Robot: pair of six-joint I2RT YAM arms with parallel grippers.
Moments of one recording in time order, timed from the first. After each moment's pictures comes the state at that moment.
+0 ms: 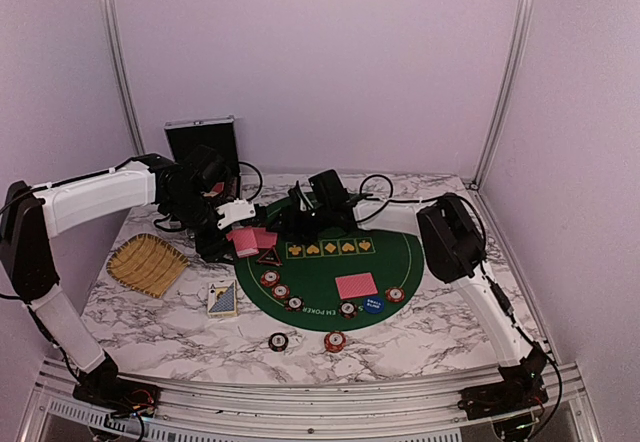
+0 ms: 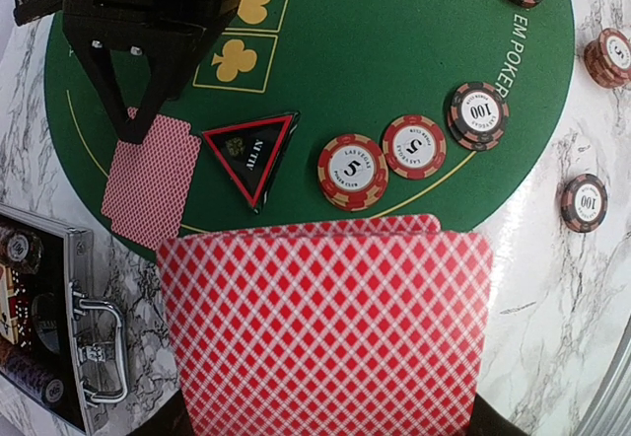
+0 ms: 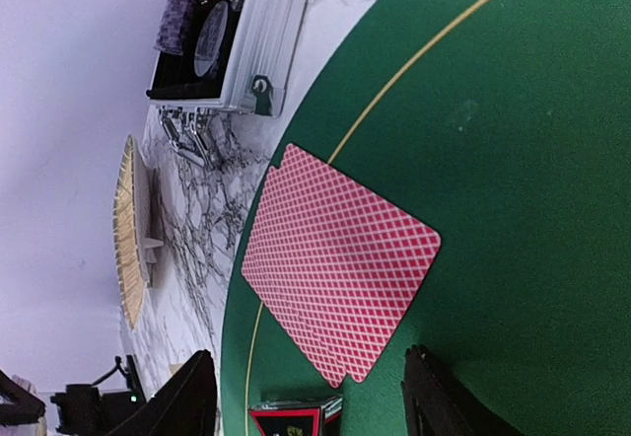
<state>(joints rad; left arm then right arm) -0.56 1.65 1.34 -0.88 0.17 0.69 0.69 2.61 2.11 -0.14 -0.59 0.76</state>
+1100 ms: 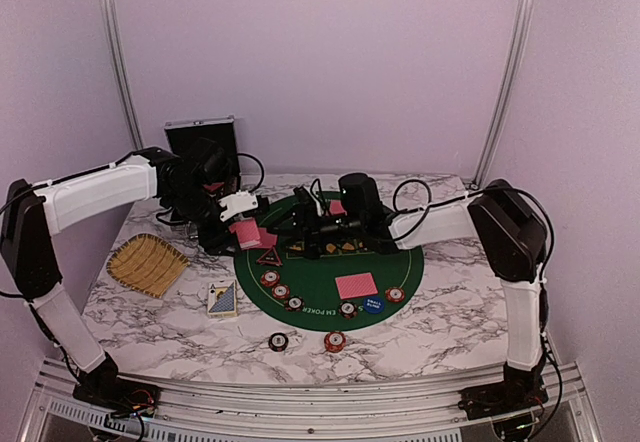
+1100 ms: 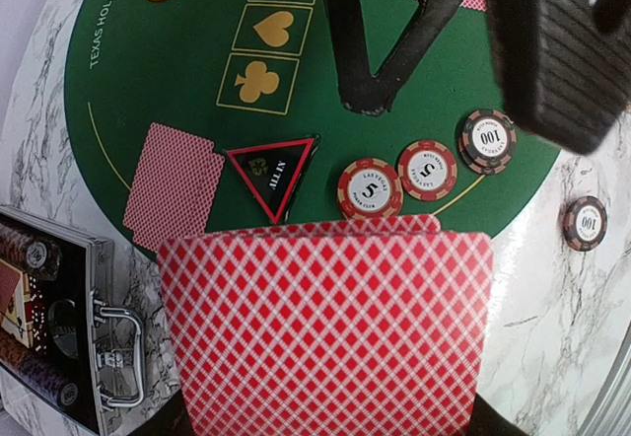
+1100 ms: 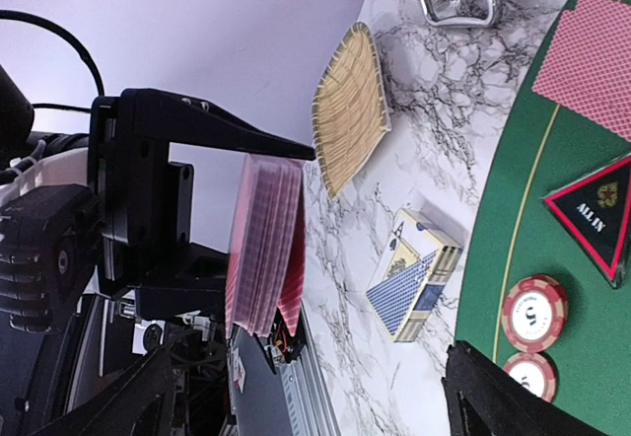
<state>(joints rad) -0.56 1.67 1.40 -0.89 0.17 0.68 0.75 2.11 1.37 0.44 -0.84 0.99</state>
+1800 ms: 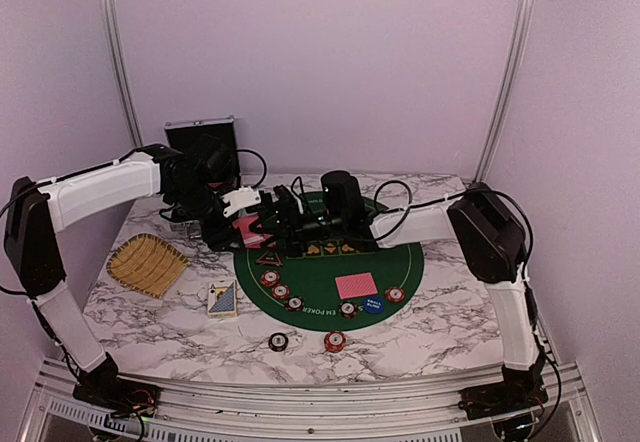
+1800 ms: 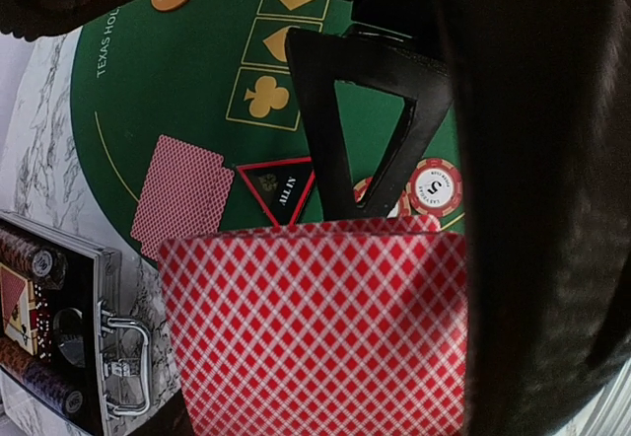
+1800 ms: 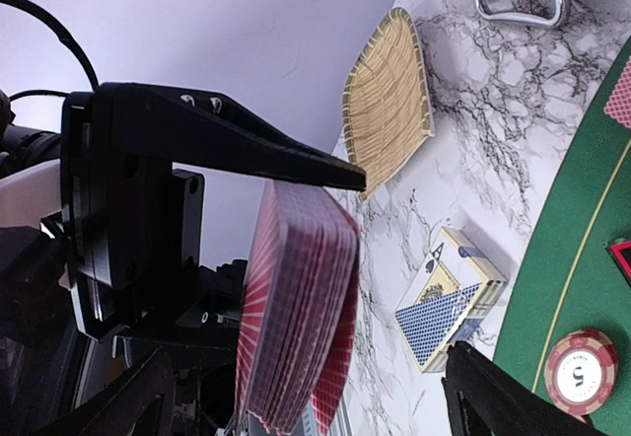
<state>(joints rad) -0.56 1.70 1.44 -0.89 0.18 0.67 0.79 2.24 1.54 0.46 -0.91 1.04</state>
